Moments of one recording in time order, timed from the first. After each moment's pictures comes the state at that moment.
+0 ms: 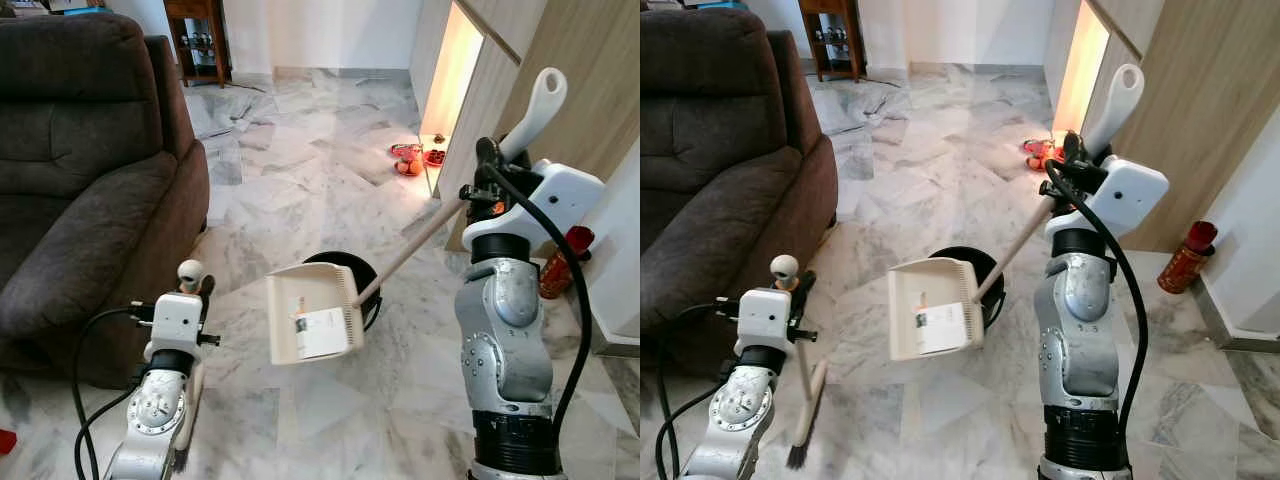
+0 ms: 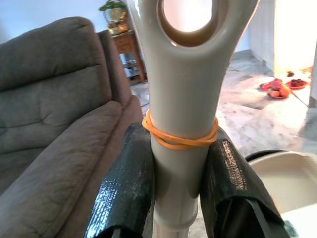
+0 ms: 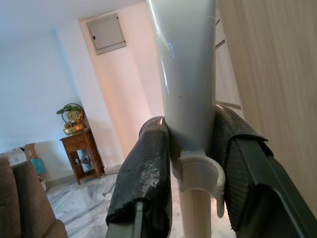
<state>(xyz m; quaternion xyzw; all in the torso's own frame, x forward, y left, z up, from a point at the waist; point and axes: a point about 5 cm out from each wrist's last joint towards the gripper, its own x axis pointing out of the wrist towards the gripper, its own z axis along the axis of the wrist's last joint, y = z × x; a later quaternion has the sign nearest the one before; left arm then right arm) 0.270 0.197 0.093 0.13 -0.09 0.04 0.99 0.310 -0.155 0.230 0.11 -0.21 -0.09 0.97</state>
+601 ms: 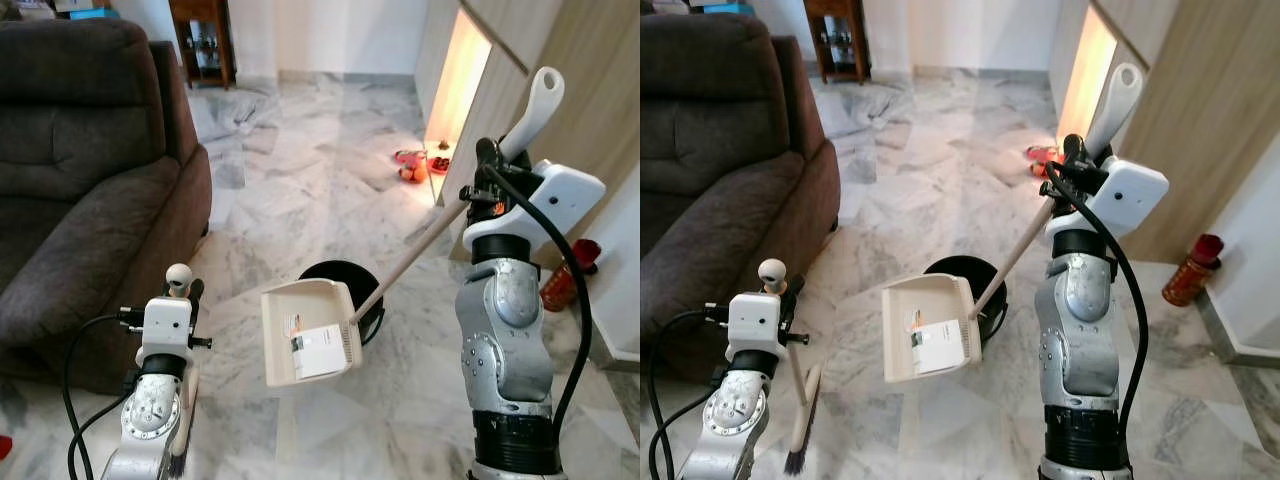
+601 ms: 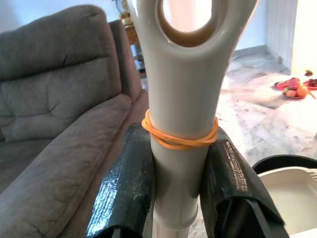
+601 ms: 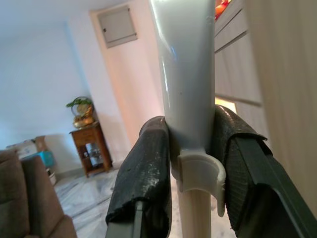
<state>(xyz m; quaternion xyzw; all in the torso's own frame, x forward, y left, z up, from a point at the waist) 0.268 0.199 0.089 0.13 -0.08 0.04 0.99 0.311 -0.153 0.228 0.11 -0.21 -0.08 0.97</state>
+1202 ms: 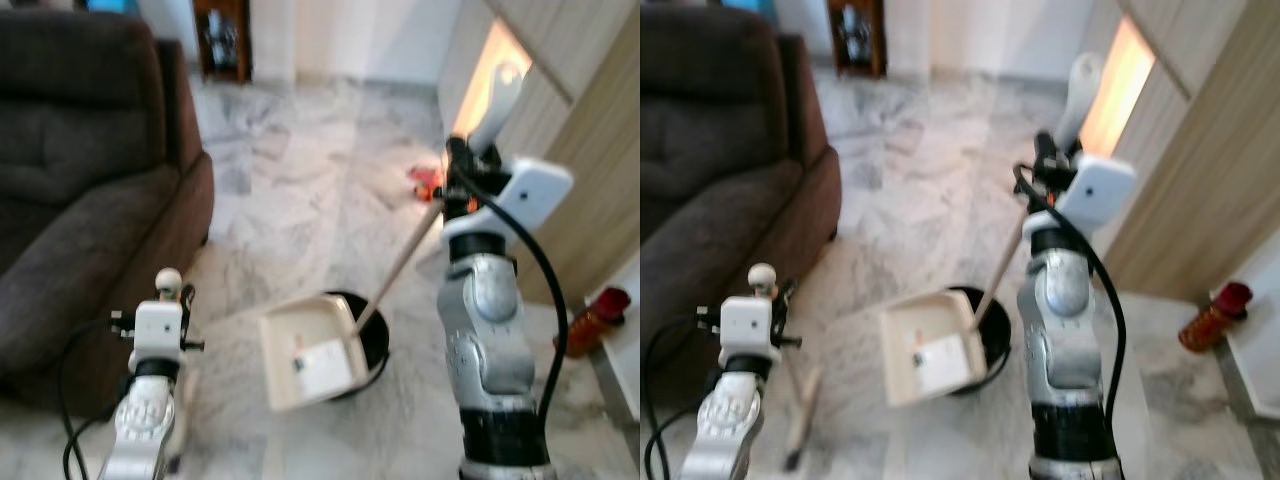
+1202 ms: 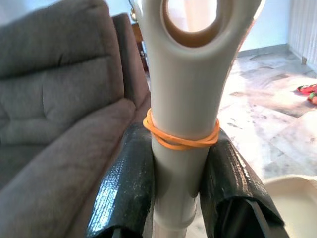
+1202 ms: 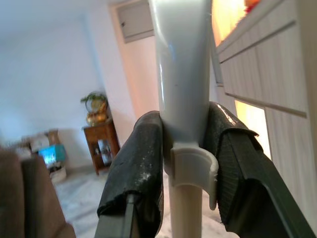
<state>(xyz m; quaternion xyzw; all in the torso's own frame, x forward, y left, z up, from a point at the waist) 0.269 0.212 0.087 0.14 -0.07 0.07 0.99 0.315 -0.138 0.236 0.12 -0.23 -0.05 0.97</state>
